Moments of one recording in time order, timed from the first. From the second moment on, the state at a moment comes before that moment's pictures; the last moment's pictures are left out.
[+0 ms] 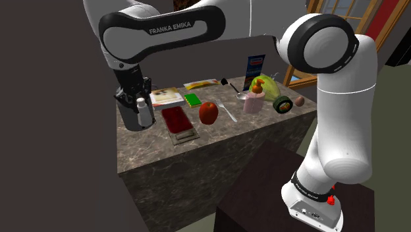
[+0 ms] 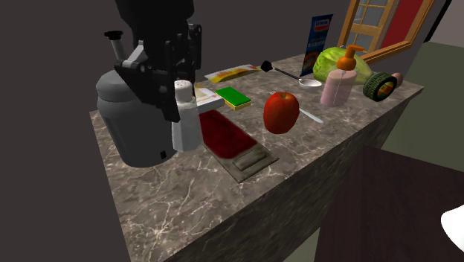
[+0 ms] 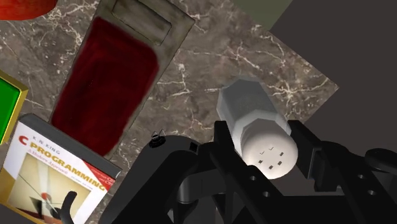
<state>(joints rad) 0.24 0.37 0.29 -1.40 -0.20 1.72 0.40</state>
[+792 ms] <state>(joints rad) 0.26 0.39 0.30 -1.19 -0.21 1.55 0.39</state>
